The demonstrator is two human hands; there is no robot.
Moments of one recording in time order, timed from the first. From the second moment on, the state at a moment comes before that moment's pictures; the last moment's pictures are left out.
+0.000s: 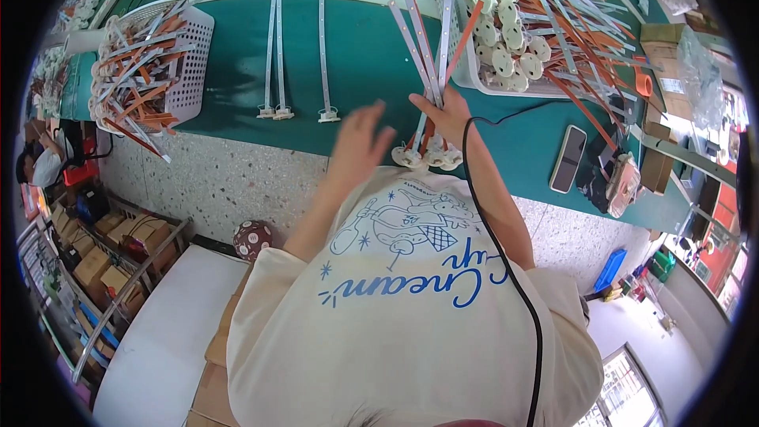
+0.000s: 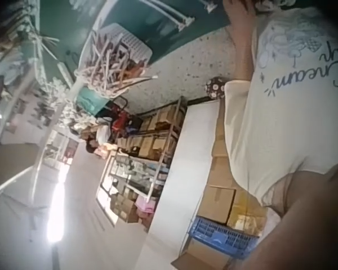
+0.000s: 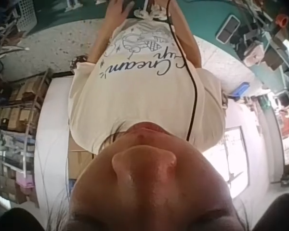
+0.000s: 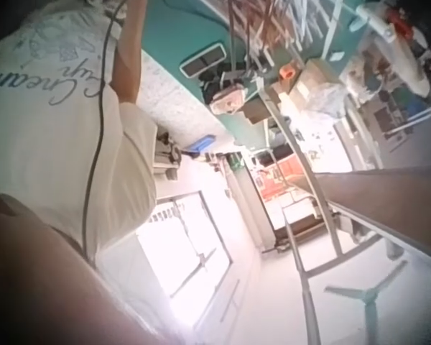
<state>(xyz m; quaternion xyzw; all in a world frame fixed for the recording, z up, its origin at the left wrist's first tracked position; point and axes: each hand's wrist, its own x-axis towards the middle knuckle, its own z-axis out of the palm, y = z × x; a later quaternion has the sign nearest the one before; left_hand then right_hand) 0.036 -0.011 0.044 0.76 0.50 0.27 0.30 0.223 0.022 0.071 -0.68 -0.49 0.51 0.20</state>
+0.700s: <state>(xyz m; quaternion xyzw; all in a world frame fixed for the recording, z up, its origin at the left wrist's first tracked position) 0.002 0.001 0.067 0.56 0.62 0.23 0.50 0.246 0.014 0.066 -0.59 -0.52 0.59 0.15</state>
